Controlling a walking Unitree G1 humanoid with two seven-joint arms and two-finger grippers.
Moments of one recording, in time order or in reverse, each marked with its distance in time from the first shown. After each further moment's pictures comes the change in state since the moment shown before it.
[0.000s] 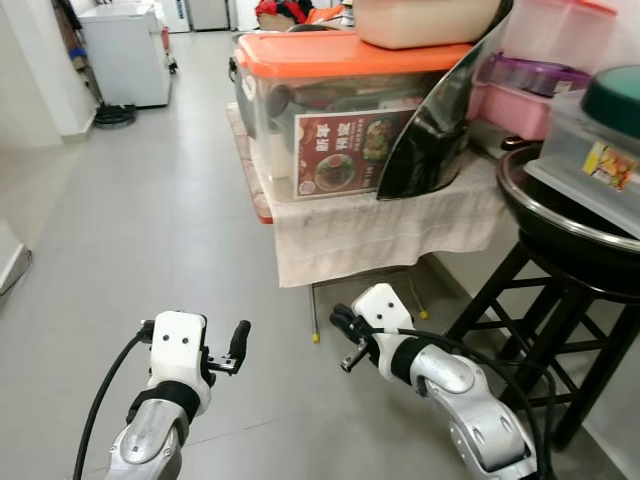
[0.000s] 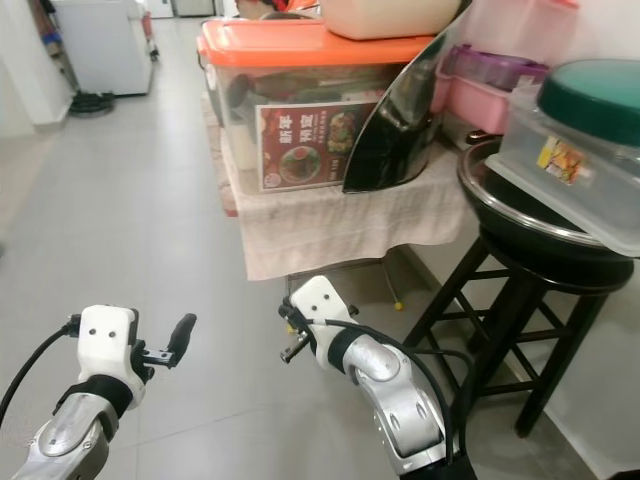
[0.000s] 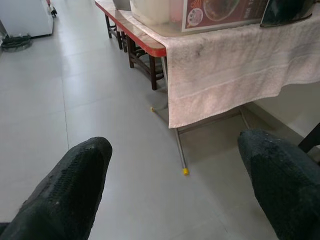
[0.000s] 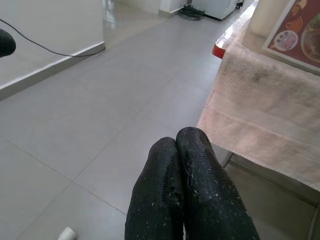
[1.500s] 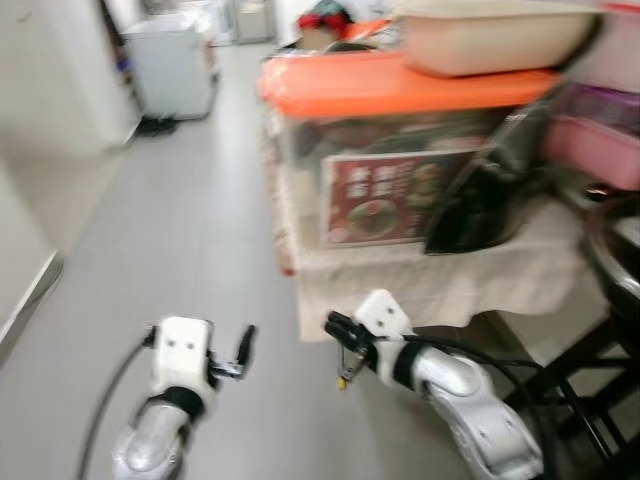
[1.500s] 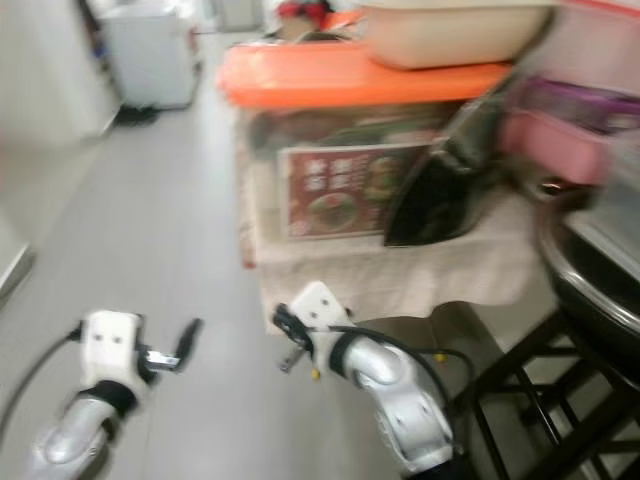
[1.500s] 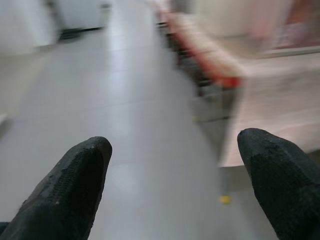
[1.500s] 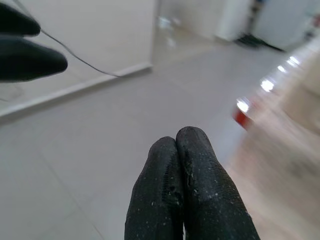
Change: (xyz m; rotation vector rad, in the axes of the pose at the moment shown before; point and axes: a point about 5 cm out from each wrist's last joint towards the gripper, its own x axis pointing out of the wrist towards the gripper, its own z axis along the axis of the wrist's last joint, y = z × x) left arm -0.011 0.006 -0.005 -0.003 0.032 0.026; right arm -0.001 0.009 0.005 0.005 -0.055 0.135
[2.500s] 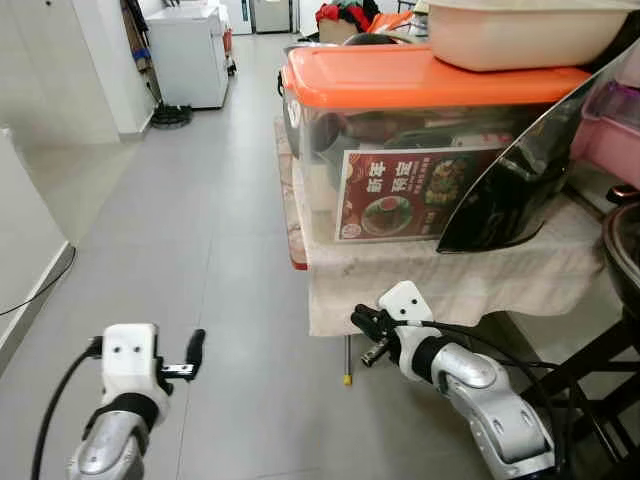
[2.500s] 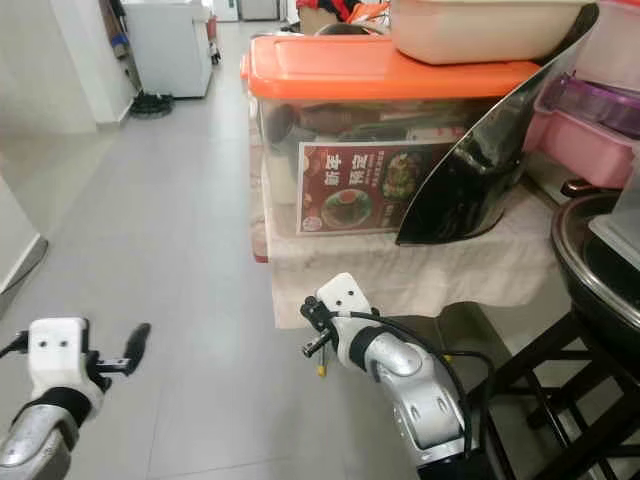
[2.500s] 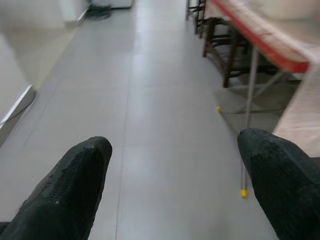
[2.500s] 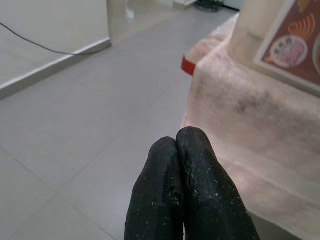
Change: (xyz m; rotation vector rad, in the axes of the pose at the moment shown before) left arm 0.002 0.048 -0.011 -0.069 0.045 0.182; right arm -0.020 -0.036 -0.020 0.047 0.125 -0.179
